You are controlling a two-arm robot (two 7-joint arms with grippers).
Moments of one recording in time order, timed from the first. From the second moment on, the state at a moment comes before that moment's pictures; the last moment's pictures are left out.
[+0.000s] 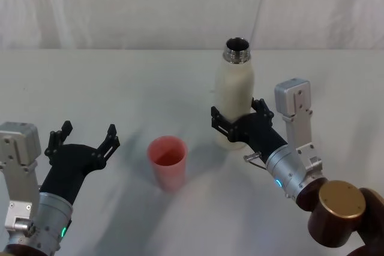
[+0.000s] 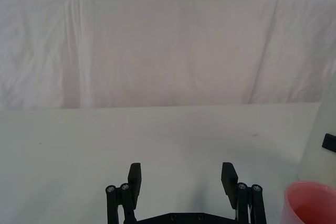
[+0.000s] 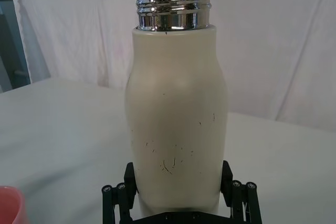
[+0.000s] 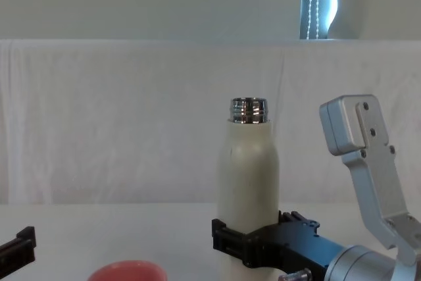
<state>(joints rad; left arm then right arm) 0.27 0.24 0.04 -1.85 -0.25 -0.02 -0.02 0.21 0.03 -0.36 -1.36 0.10 -0.03 0.20</state>
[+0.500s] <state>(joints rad) 0.27 0.24 0.04 -1.85 -0.25 -0.02 -0.02 0.21 0.03 -0.36 -1.36 0.10 -0.02 0.19</state>
